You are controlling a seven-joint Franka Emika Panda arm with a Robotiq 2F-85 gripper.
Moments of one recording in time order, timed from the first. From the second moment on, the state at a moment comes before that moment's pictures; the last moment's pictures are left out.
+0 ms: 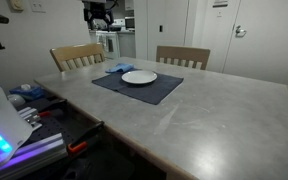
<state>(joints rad) 0.28 0.09 0.15 -2.13 0.15 2.40 -0.28</state>
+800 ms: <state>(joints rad) 0.30 0.45 0.14 -1.86 -0.12 2.47 0.20</state>
